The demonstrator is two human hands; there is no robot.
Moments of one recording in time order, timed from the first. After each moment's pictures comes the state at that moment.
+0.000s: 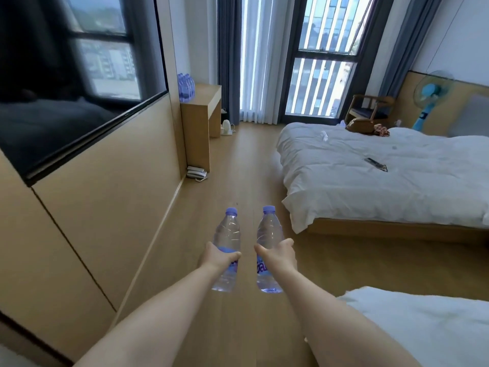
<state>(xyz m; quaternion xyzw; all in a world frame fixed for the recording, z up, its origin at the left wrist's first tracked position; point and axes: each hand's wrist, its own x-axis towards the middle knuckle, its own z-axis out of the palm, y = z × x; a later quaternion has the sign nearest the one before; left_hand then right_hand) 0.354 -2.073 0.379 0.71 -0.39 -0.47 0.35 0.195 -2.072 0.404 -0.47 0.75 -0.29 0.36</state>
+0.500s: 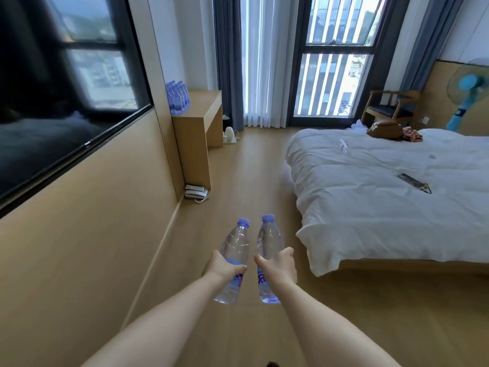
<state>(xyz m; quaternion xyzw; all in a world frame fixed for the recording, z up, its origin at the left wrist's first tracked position) 0.349 -2.423 0.360 0.71 -0.41 -0.48 0.31 0.201 -2.418 0.379 -0.46 0.76 -0.30 0.36</state>
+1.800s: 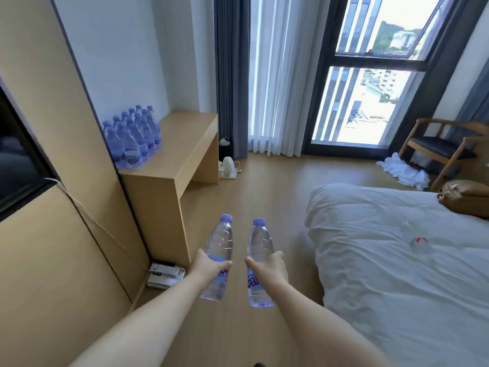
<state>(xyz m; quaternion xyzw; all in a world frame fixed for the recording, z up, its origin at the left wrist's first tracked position) 0.407 -3.316 0.384 0.75 -0.38 -0.44 0.32 0.244 -3.324 0.386 -0.49 0.73 -0.25 0.40</state>
